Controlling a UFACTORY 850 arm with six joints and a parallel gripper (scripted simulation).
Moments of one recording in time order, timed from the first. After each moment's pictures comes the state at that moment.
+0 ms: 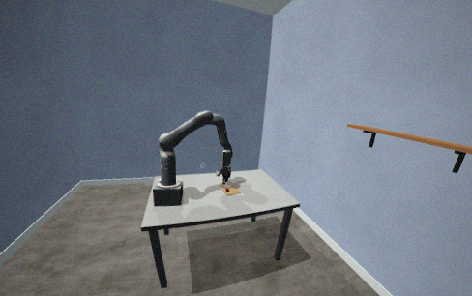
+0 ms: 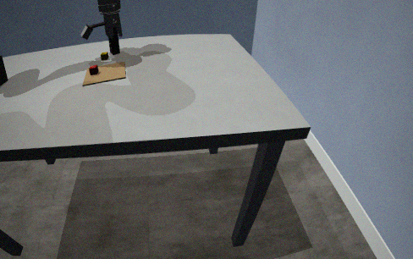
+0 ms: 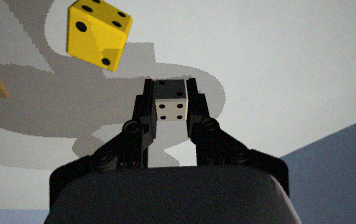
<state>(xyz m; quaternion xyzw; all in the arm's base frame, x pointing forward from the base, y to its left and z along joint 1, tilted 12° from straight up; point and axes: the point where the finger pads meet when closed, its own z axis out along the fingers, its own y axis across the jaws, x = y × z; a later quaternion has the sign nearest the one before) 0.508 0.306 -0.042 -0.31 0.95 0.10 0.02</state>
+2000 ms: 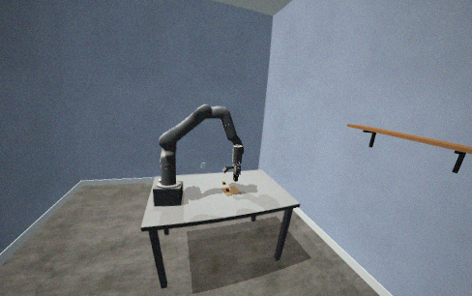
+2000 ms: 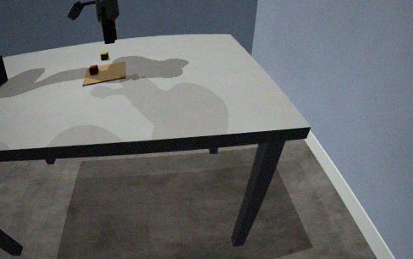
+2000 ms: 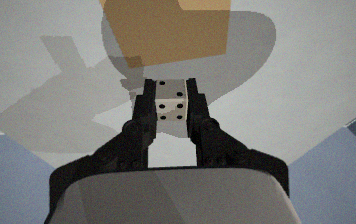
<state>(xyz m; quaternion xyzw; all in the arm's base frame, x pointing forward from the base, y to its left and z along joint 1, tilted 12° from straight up) 0.580 0.102 0.022 -0.09 0.99 0.10 0.00</state>
